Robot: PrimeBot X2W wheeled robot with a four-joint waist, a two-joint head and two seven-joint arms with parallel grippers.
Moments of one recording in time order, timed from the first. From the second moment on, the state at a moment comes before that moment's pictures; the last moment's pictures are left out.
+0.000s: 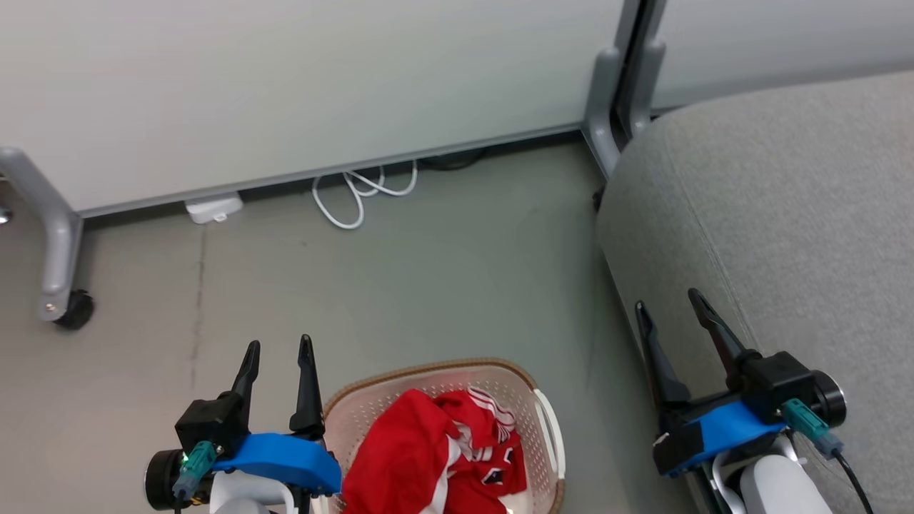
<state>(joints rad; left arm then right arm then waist) -0.13 0.05 -0.15 0.40 -0.30 -0.01 -0.26 -0.19 -0.05 0.07 0.30 0.05 0.13 -0.26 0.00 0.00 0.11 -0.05</state>
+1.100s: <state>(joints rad) -0.59 0.09 -0.15 1.01 -0.27 -0.05 -0.26 -0.37 -0.05 0.21 0.14 0.13 0.13 -0.26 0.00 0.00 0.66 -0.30</state>
